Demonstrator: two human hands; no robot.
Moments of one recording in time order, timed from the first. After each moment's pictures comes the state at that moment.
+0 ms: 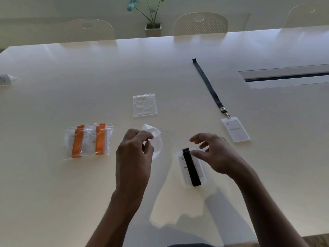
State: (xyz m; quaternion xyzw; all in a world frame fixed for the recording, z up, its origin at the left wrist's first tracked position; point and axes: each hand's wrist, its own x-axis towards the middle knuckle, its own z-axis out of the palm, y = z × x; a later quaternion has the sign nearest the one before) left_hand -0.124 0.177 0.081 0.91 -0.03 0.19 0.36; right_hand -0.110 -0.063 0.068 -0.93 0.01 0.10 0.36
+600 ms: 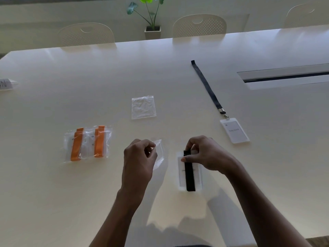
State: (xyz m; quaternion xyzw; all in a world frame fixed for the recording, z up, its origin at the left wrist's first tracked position) left_hand -0.108 0.171 0.047 0.91 0.01 0.11 0.39; right_hand -0.092 -0.054 0.061 -0.91 0.01 0.17 0.36
